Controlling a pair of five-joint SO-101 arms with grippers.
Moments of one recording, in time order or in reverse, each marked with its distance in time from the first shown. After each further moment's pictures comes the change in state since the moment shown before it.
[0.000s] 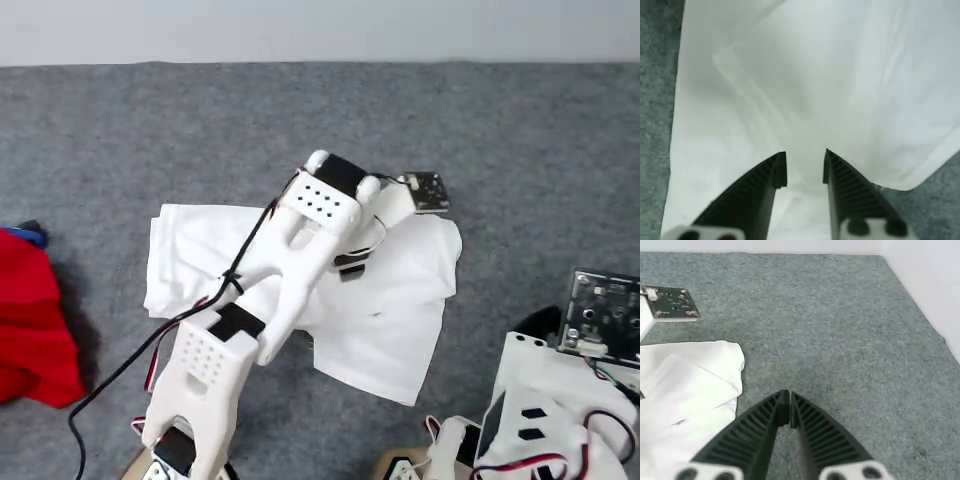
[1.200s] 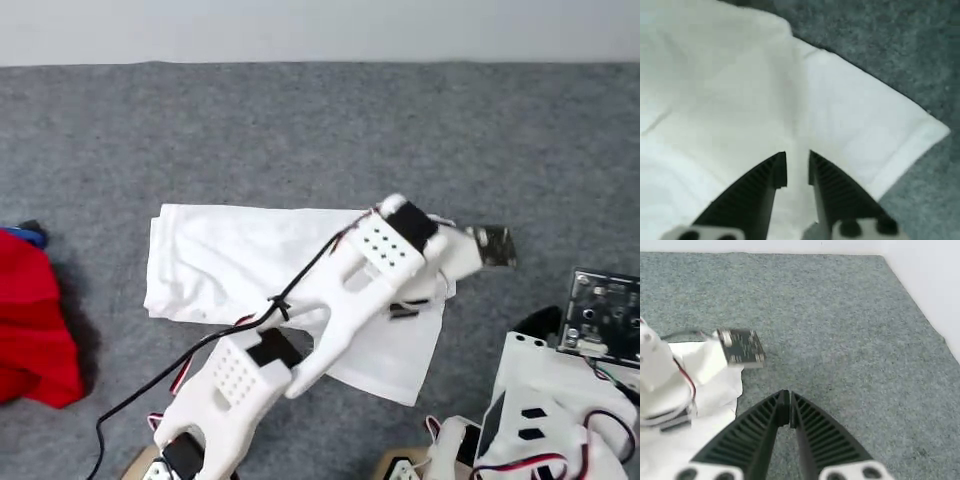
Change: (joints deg) left arm 14.5 1.2 1.4 0.0 5.9; right arm 0.0 0.0 0.0 0.0 0.0
